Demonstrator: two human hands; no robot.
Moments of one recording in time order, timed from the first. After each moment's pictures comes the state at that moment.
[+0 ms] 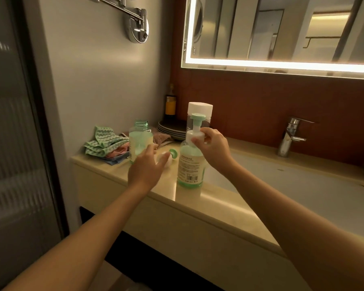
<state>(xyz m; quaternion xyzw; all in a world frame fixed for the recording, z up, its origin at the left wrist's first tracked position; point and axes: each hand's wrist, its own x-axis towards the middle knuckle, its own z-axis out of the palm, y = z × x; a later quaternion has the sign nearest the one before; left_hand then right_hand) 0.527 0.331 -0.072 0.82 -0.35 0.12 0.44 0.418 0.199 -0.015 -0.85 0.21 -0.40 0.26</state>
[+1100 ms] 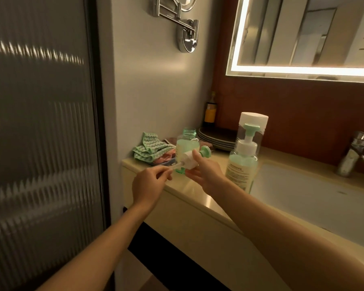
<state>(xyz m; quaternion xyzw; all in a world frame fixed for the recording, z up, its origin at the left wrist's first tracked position) 0.586 0.415 -0.097 0.79 -0.29 0.15 0.51 0.514 0.290 -0.045 -0.58 0.24 -0.21 0.75</state>
